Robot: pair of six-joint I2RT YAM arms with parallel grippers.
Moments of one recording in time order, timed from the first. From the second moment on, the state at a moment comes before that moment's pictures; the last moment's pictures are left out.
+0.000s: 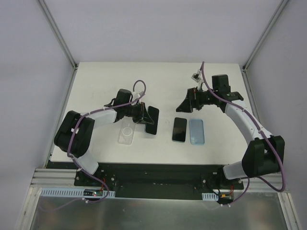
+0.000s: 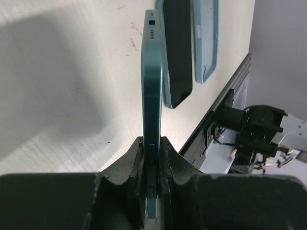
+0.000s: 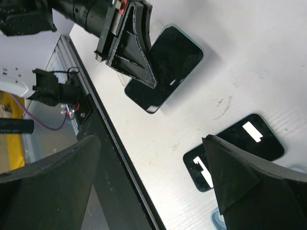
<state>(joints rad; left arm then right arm) -0.41 1.64 0.87 0.03 0.77 -0.62 0.24 1.43 1.16 -0.55 -0.94 0.04</state>
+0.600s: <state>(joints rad) -0.47 1.75 0.82 0.11 0.68 -0.77 0.11 1.27 1.01 -0.44 -0.89 0.15</state>
